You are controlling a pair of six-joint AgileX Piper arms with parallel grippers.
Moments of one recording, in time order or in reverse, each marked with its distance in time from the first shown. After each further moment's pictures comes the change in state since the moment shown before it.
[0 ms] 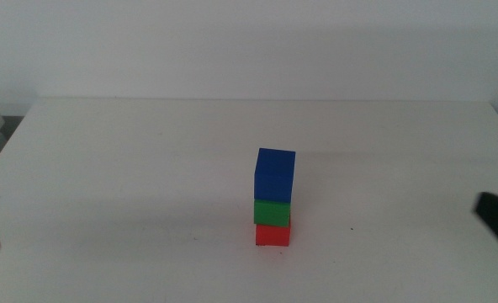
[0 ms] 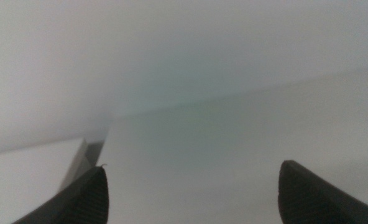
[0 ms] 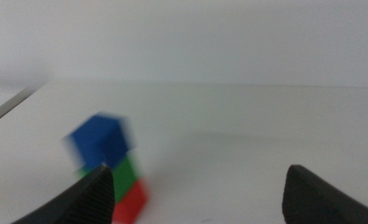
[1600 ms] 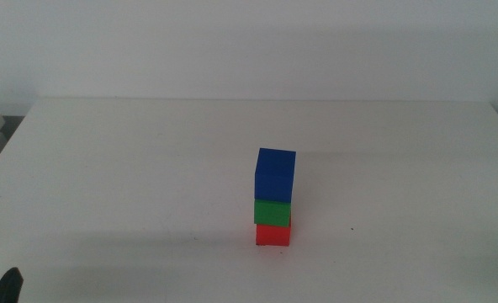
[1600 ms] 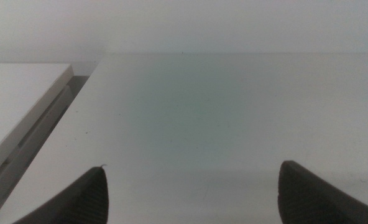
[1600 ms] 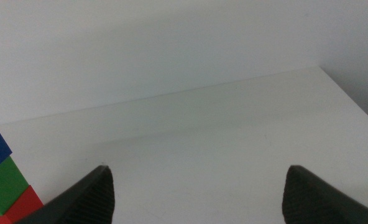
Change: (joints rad) left arm 0.000 -0.110 0.265 0.090 -0.087 -0.286; right arm -0.368 -0.479 0.397 0.031 -0.041 0.000
